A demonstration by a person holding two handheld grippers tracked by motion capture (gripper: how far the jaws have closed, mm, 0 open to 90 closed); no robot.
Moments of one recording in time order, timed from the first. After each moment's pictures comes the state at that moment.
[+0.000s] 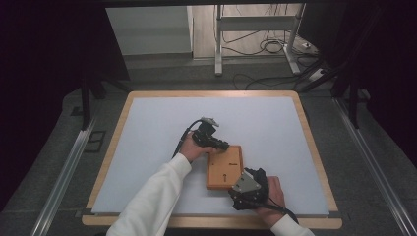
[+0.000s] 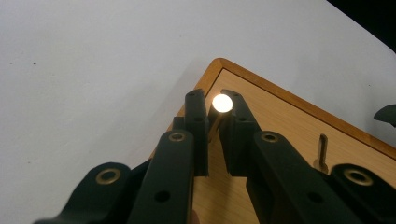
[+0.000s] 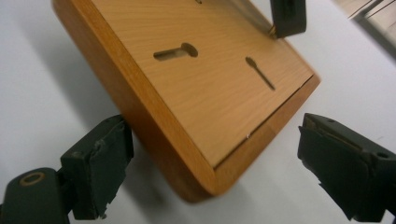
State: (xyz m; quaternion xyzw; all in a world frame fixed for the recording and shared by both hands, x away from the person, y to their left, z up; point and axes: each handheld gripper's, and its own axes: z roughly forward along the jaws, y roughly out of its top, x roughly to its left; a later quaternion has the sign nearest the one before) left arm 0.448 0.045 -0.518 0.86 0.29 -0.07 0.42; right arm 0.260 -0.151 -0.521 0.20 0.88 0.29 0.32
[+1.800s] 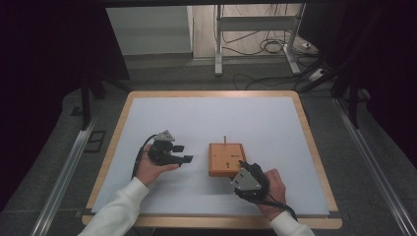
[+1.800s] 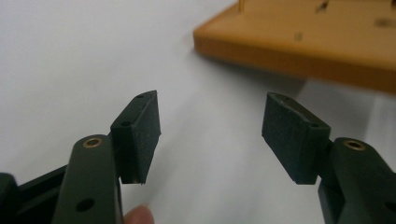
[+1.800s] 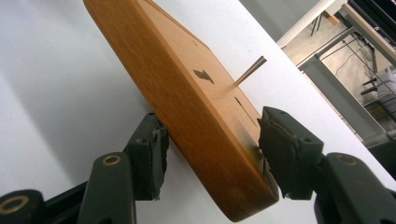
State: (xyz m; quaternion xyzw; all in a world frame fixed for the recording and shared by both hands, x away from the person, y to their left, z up) left arm 0.355 0.169 -0.512 0.83 0.36 0.05 0.43; right arm 0.263 -0.148 -0.494 0.17 0.85 0.32 0.38
